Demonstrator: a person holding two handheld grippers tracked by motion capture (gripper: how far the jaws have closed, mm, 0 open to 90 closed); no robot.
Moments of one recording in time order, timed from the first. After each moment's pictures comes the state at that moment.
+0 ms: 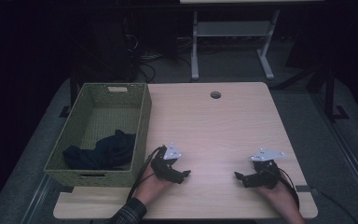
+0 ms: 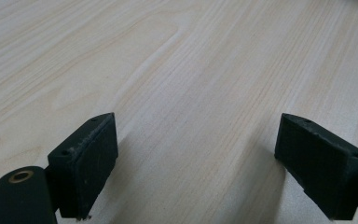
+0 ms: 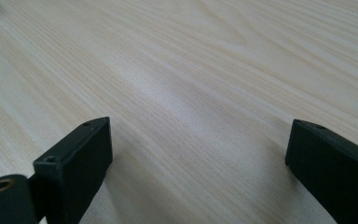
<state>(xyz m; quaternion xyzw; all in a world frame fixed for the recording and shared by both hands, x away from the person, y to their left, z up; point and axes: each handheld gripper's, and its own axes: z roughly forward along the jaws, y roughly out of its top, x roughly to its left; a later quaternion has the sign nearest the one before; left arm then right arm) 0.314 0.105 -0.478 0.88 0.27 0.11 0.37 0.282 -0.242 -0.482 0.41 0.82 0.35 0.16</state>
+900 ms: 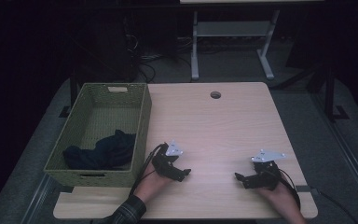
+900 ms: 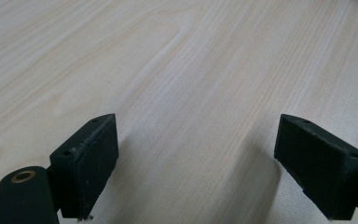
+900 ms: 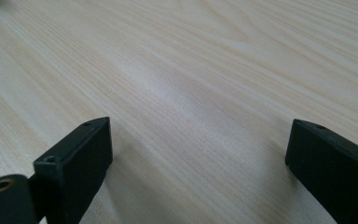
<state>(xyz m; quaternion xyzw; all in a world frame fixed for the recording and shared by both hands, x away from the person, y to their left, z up) 0.322 0.101 -0.472 0.89 0.26 0.11 0.36 0.278 -0.242 -0.482 0.42 0.82 0.36 0.15</state>
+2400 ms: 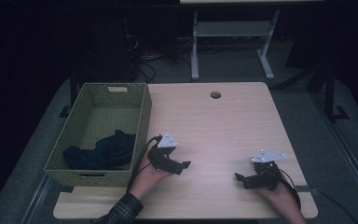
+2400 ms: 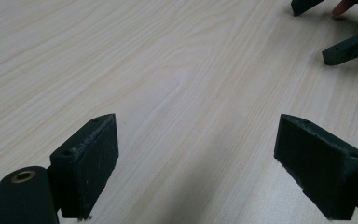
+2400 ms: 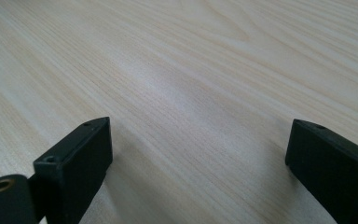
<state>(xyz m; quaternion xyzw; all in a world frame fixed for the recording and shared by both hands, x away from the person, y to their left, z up) 0.324 0.111 -0.436 0.86 0.28 0.09 0.41 0.277 -0.242 -0.482 0.41 0.82 0.35 0.15</state>
